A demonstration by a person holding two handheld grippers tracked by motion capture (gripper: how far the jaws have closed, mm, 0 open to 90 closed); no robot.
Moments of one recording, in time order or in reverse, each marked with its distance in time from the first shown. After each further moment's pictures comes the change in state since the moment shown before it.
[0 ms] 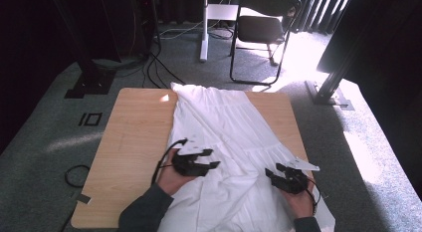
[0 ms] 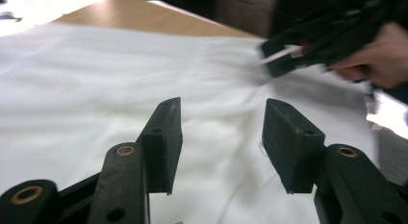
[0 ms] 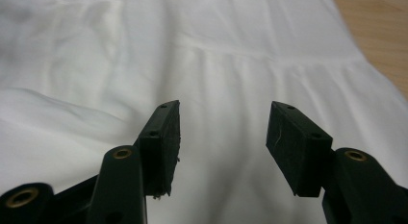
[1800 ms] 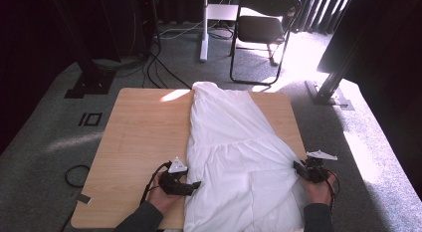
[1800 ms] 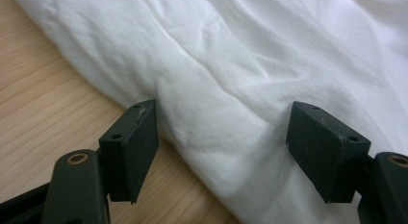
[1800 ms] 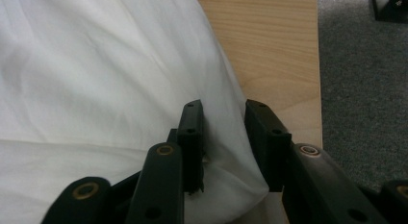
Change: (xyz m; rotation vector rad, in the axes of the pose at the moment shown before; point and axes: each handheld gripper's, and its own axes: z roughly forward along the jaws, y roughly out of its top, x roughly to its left) left arm 0.003 -0.102 0.035 0.201 0.107 -0.199; right arm -0.099 -0.017 0.014 0.135 -0.232 0.143
